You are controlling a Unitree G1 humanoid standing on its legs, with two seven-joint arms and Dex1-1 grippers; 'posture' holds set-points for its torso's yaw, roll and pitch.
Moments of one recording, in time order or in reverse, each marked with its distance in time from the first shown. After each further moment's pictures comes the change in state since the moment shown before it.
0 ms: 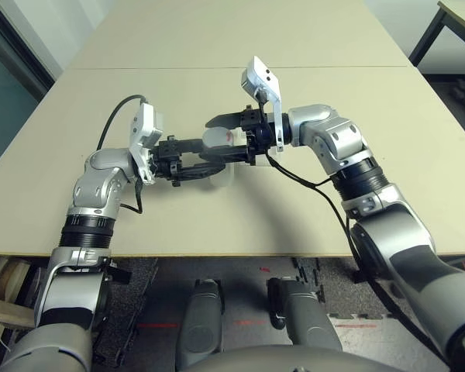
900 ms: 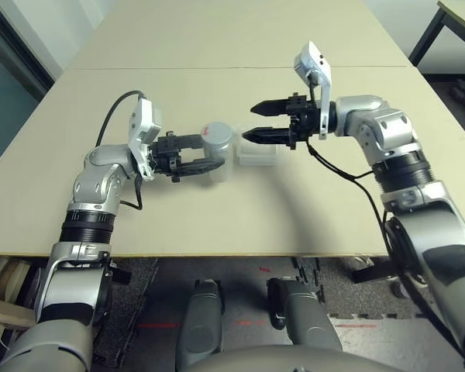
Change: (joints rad) left arm -0.035 0.002 0.001 0.049 0.000 -0.029 -0.011; right arm 0.033 -0.269 -0.074 -0.005 0.032 0.024 0.043
